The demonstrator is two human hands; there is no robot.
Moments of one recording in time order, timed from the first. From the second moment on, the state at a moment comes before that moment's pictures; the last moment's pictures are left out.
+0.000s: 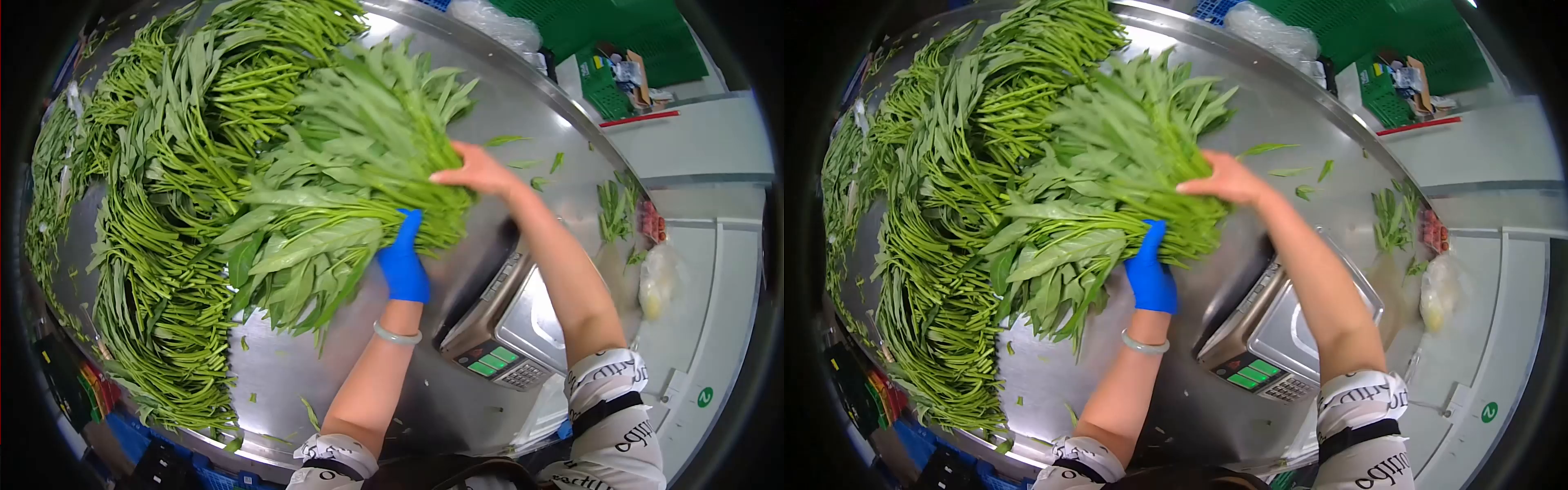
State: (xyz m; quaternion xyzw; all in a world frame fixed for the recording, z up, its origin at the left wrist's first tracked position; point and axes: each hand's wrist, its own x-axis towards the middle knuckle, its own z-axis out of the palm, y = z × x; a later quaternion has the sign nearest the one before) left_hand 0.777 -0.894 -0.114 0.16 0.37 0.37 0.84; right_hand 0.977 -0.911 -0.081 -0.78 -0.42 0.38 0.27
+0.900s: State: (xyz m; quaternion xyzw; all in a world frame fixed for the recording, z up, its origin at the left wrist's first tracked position) left_hand 0.366 -1.002 -0.039 0.18 0.51 0.23 0.80; right_hand 0.711 -1.047 -0.071 -0.86 -0.29 0.19 0.37
